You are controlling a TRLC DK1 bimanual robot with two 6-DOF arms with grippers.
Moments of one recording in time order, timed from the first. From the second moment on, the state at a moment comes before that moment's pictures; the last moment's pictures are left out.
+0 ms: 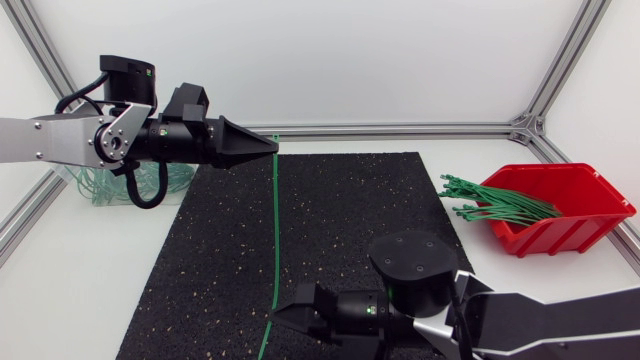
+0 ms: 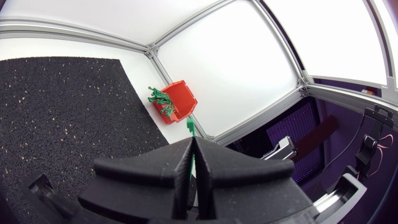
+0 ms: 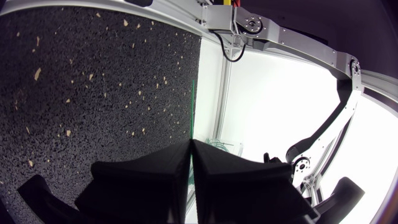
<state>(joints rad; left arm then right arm) -0.17 1.69 1.06 0.06 1.29 -0.44 0.96 1.52 0.41 0.67 -0.37 -1.88</state>
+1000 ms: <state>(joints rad) -0.22 1.64 0.97 0.07 1.29 -0.42 0.99 1.34 0.47 0.32 -0.57 -0.71</state>
